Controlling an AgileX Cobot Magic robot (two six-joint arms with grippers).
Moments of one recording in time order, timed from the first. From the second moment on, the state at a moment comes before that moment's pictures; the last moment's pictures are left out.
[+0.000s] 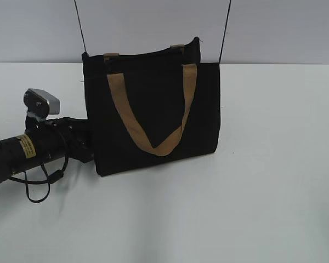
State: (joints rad) left arm -0.18 2.15 -0.66 0.65 -1.21 -0.20; right arm -0.01 -0.01 -0.47 0.11 1.09 -0.16
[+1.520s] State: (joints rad) left arm -0.11 1.61 -0.63 0.68 -0.92 -0.24; right arm -0.01 -0.01 -0.47 0.11 1.09 -0.16
